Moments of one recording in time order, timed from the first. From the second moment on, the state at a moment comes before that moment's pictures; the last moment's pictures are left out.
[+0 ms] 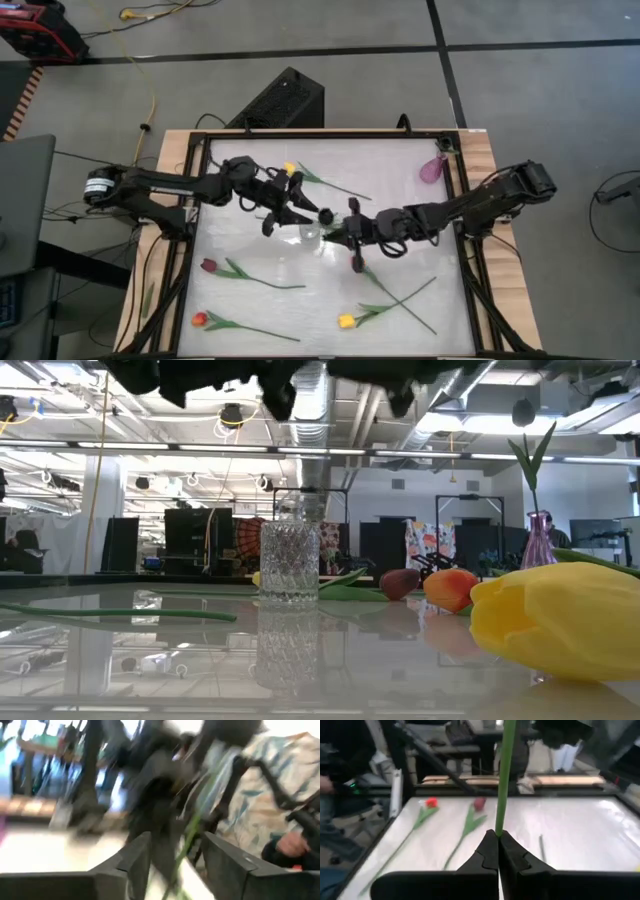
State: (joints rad) left arm 0.16 1.32 0.77 0.57 0.55 -0.33; right arm 0.27 1.45 0.89 0.32 0.23 0.10
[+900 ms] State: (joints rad) left arm 0.16 1.16 0.75 0.25 0.33 -0.12; right arm 0.46 0.67 0.91 -0.58 0.89 0.41
